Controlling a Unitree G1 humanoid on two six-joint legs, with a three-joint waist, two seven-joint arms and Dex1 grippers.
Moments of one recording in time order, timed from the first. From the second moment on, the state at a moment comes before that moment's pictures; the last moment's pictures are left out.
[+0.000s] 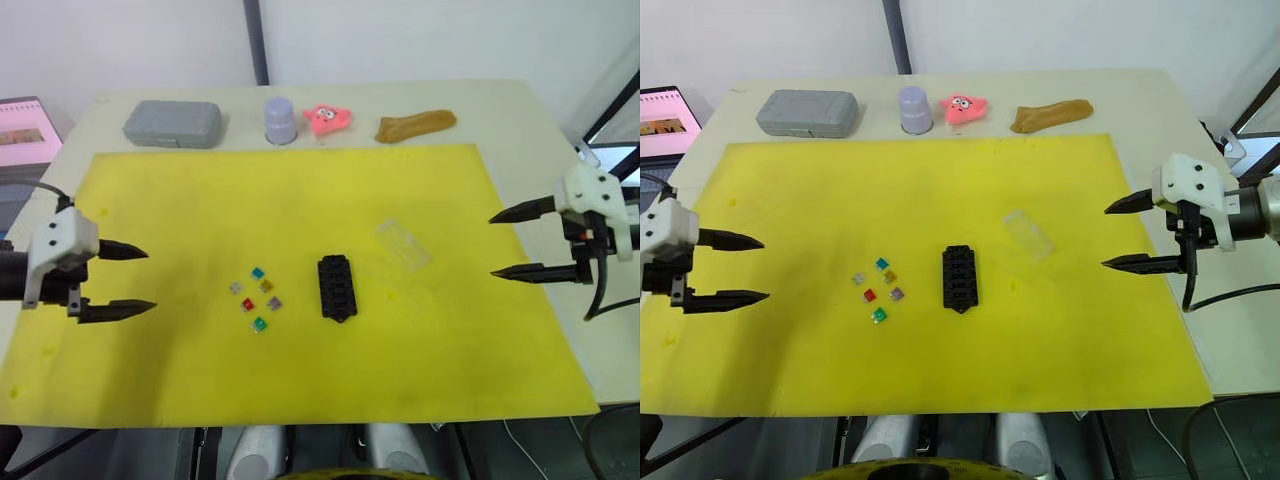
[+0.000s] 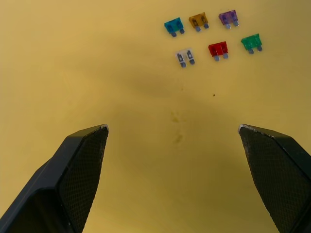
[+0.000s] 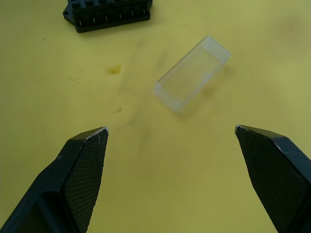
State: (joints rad) left arm -0.04 1.21 0.39 -0.08 -0.43 0.39 -1.43; right arm -0.44 -1.24 -0.13 -0.01 0.39 0.39 1.49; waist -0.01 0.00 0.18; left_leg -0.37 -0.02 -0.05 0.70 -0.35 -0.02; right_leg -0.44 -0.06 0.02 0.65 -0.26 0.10
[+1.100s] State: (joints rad) left arm -0.17 1.14 0.32 -0.22 -0.60 0.74 -1.27; right arm -0.41 -1.15 -0.13 -0.15 0.46 0.51 1.33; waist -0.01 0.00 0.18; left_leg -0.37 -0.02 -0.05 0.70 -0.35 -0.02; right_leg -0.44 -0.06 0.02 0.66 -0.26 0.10
